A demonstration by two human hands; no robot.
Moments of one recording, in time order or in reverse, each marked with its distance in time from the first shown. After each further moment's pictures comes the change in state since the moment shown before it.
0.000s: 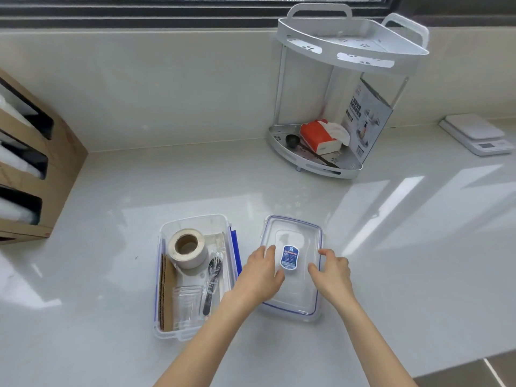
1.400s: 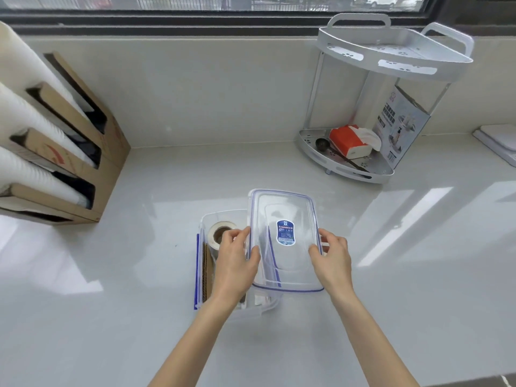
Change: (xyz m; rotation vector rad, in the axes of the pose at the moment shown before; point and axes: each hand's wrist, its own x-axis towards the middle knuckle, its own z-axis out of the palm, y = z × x) left_hand -0.064 -0.055 -0.054 -0.422 0.572 -0.079; right_hand -0.044 -0.066 0.026 0.309 0.109 -0.253
